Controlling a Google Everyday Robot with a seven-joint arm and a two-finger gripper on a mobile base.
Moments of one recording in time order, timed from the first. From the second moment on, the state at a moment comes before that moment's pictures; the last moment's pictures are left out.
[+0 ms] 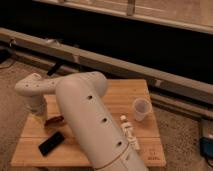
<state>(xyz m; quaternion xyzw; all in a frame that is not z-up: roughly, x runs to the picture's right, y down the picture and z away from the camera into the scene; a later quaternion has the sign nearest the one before) -0.371 0.188 0.839 -0.44 -0.02 0.03 0.90</state>
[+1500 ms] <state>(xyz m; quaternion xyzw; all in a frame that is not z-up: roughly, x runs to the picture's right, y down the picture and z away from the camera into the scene) -0.381 0.179 0.830 -0.45 -0.05 0.01 0.89</state>
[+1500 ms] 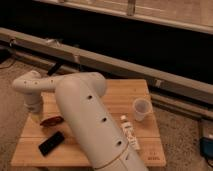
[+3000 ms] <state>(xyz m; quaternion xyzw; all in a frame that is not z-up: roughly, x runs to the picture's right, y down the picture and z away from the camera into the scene) -0.356 0.187 0.834 -0.40 0.03 0.02 0.91</state>
